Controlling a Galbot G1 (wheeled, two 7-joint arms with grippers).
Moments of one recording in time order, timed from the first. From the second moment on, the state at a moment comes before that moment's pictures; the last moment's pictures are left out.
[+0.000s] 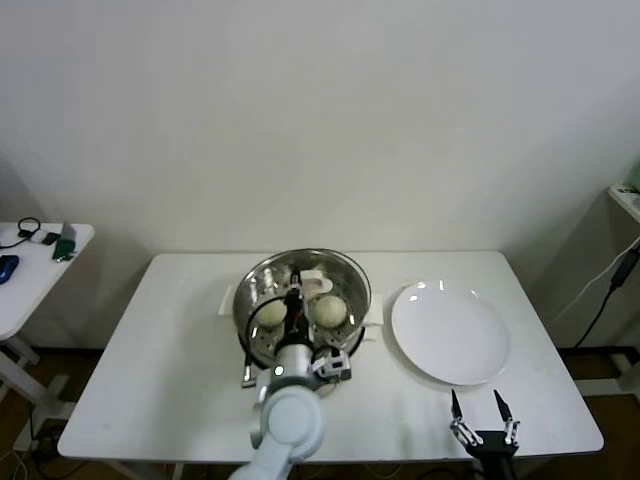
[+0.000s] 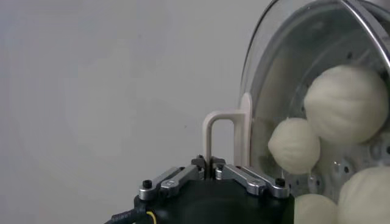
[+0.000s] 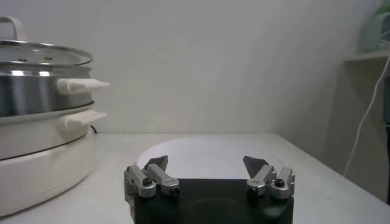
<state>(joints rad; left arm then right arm) 1.13 -1.54 -0.02 -1.89 1.65 0.59 0.27 -1.74 1.33 0.58 1.79 0.24 0.36 0.03</state>
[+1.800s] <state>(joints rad) 1.27 -1.36 -0.06 -2.13 1.30 0.51 0.21 -1.72 1.31 0.54 1.79 0.29 0.33 0.06</state>
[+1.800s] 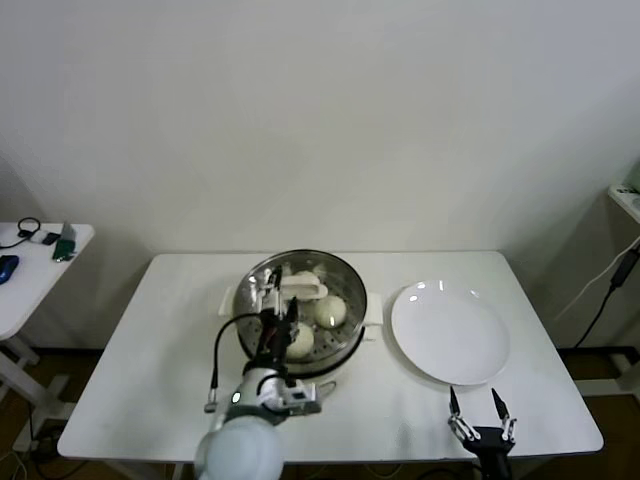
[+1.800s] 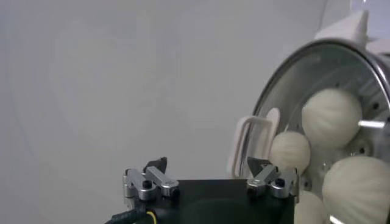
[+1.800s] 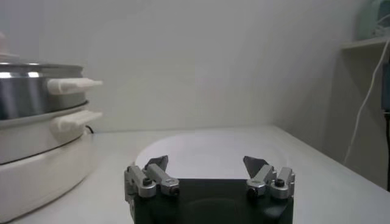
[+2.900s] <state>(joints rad) 1.59 -1.31 -0.65 -1.86 -0.21 -0.21 0.01 -1.69 1.33 0.54 1.82 0.20 0.32 0.08</state>
